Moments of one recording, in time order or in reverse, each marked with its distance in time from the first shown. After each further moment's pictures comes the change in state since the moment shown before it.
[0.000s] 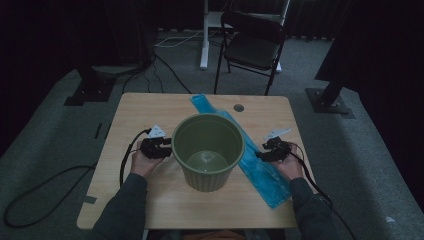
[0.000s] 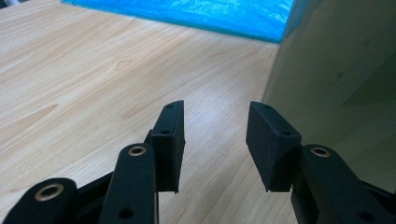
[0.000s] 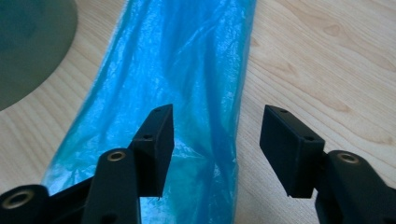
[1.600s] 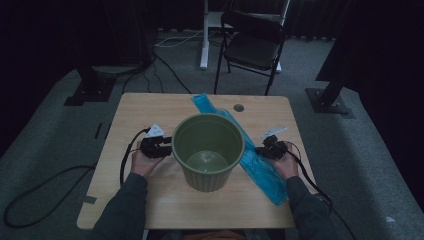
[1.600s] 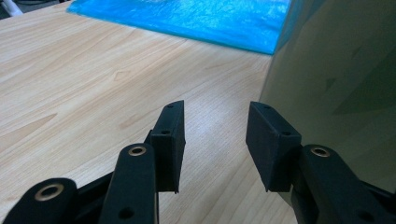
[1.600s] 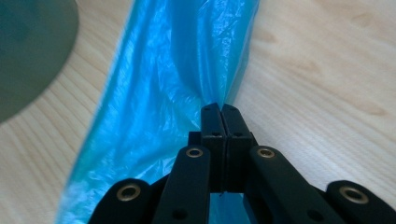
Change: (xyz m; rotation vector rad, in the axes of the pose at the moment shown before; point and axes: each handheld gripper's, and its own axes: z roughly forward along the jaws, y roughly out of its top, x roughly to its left) left arm -0.001 0.003 -0.005 -0.035 -0.009 -0.015; right arm 0.001 0.006 0.009 0.015 0.043 0.038
